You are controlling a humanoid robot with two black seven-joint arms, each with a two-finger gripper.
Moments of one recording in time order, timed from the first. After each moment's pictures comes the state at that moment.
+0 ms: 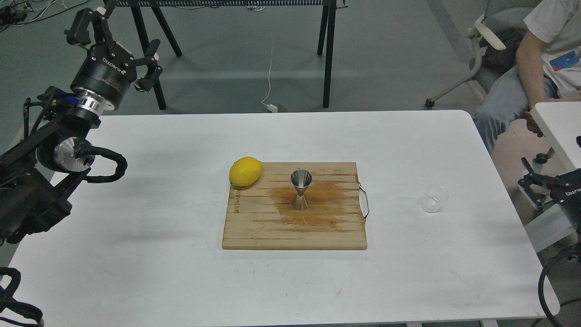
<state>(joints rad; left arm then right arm) -0.79 0.45 -0.72 -0.79 -0.01 -0.44 -0.49 -0.05 -0.71 1.20 1.17 0.41 0.49 0.08</state>
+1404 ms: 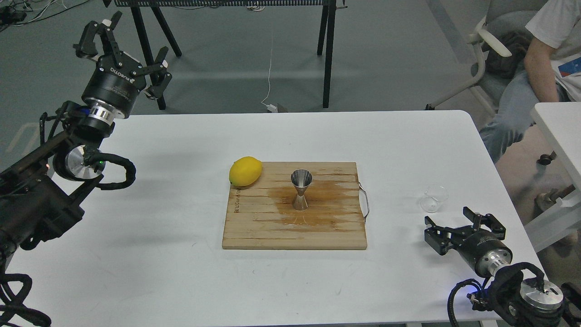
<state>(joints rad) -0.77 0.43 -0.71 -0.79 -0.04 -0.45 -0.49 -0.01 -0.33 1.19 1.13 0.53 0.04 -0.07</state>
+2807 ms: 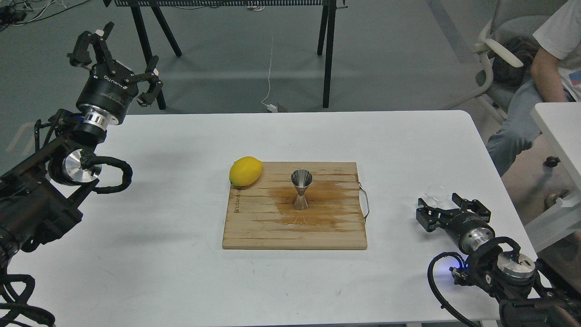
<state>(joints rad) -0.76 0.41 -0.71 -0.69 -0.04 -0.45 -0.49 0.19 -0.23 1.20 0.86 0.53 0.07 -0.10</state>
